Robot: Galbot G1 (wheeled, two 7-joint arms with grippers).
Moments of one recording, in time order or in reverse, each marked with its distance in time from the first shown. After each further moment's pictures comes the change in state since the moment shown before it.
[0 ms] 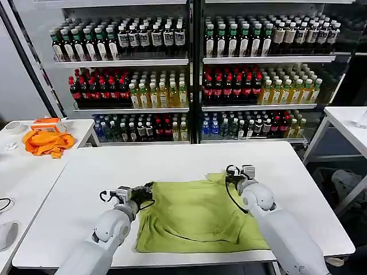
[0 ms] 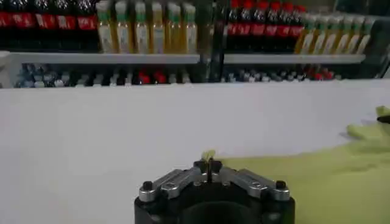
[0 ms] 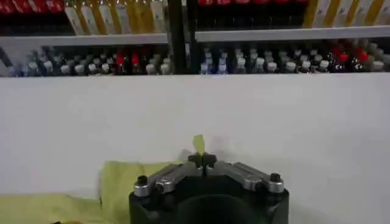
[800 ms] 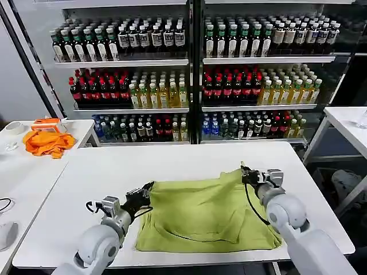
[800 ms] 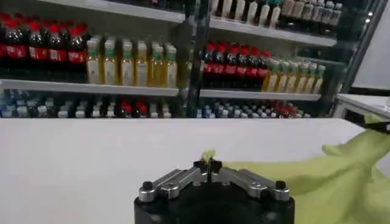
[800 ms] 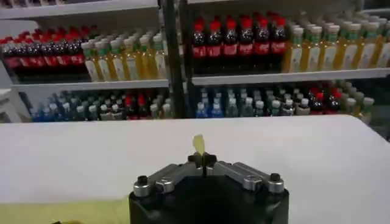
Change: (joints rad) left arm 0.215 0.060 -0.081 -0.283 -0.023 -0.024 0.008; right arm -0.288 -0.153 0.221 0.390 0.039 -0.003 0.009
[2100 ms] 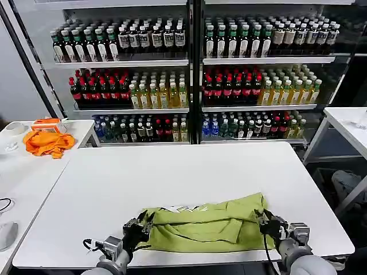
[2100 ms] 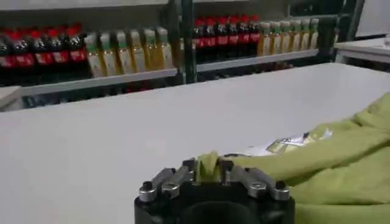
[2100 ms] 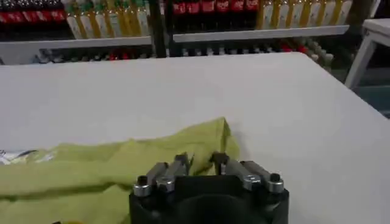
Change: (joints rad) left arm 0.298 -0.031 -0.011 -0.107 0.312 -0.082 -0.016; right arm -0.529 0.073 0.243 0.266 -0.157 0.003 -0.036
